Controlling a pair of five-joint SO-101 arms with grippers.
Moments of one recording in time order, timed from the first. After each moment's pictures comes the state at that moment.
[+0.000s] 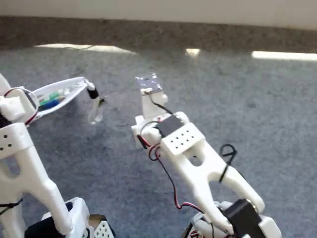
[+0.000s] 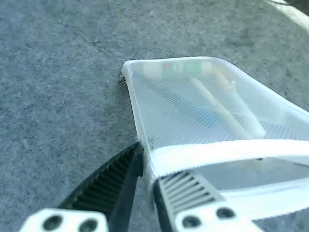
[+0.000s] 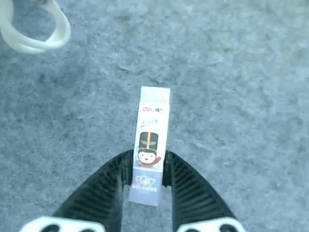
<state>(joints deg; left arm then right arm) -31.5 -29.2 9.1 84.9 12.0 -37.8 -18.1 31.2 57.1 -14.0</state>
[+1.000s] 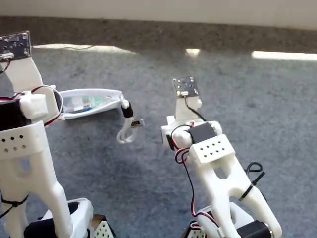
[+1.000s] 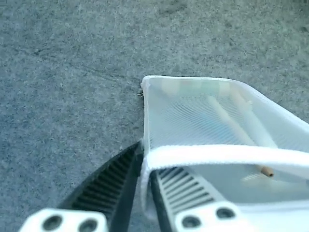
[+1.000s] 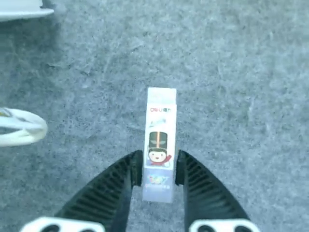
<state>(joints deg) -20.2 -29.1 2.5 94.5 8.0 -25.9 -30.2 42.9 58.1 -9.2</state>
